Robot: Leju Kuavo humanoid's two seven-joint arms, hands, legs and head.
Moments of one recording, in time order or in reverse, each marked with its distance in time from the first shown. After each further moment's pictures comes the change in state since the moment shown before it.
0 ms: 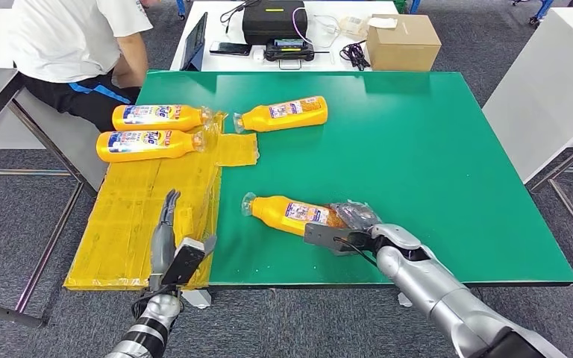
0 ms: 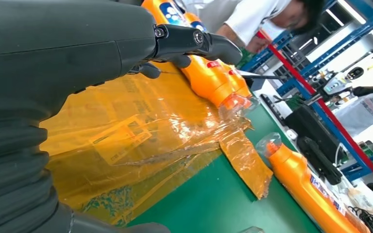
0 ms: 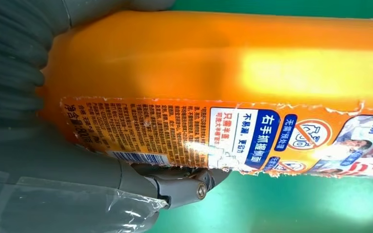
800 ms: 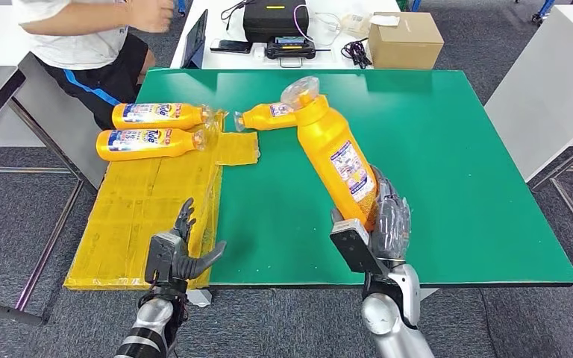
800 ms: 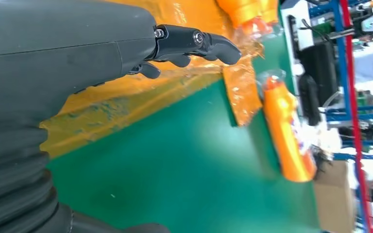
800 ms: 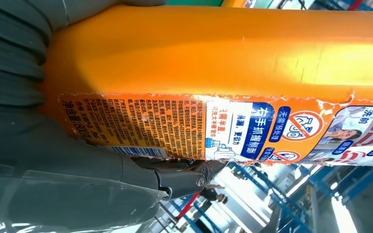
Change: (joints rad) left arm 0.107 -0.024 -0.003 -0.223 0.302 -0.516 0.159; right arm 0.493 0.320 -0.572 -0.619 0.197 -0.623 -0.233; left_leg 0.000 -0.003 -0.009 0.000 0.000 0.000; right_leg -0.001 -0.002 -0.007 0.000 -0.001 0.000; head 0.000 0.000
